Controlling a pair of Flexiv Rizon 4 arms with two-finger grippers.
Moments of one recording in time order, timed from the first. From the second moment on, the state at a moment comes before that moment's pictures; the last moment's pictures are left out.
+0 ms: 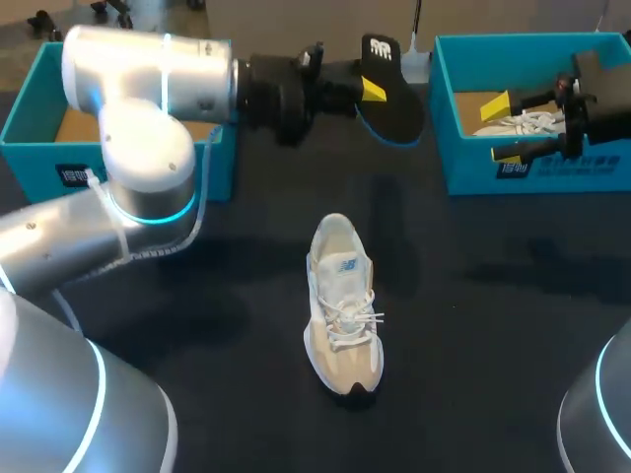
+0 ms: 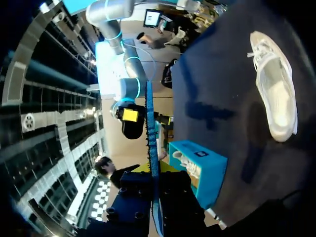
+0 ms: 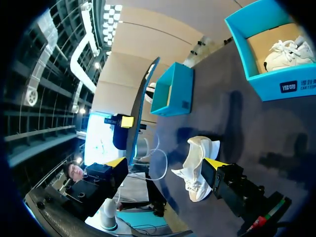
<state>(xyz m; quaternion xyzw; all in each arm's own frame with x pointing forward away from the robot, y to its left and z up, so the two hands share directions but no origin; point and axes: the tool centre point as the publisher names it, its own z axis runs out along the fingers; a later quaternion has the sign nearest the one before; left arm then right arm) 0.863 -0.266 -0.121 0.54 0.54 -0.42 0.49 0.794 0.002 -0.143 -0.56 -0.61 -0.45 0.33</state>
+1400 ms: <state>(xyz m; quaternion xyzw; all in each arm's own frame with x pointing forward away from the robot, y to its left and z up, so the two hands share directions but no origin) 0.850 -0.297 -0.135 0.50 0.46 -0.42 0.60 0.805 0.068 -0.137 -0.52 -0.62 -0.47 0.36</state>
